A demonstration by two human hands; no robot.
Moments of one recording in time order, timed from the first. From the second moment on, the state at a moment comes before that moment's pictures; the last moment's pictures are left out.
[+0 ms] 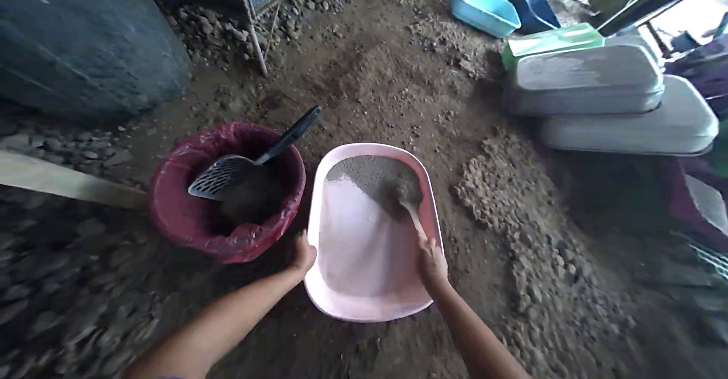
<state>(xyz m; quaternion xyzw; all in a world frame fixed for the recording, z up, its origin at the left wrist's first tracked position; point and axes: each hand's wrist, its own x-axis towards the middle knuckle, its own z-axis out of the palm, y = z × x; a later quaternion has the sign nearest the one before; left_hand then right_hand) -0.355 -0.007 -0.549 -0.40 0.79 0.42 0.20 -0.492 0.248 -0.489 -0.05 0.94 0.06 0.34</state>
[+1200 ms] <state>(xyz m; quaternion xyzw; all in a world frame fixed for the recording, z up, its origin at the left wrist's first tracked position) -0.399 -0.050 -0.566 -0.44 0.66 0.60 0.12 -0.459 0.260 -0.445 -0.09 0.90 0.06 0.42</state>
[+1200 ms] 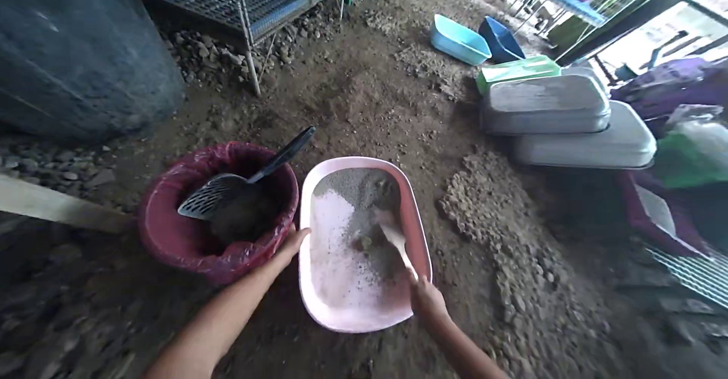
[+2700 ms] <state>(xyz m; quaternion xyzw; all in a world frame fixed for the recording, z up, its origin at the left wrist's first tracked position) -0.325 0.095 -0.490 -0.02 0.54 0.64 0.54 -0.385 0.201 -0.410 -0.12 0.89 0.06 0.44</state>
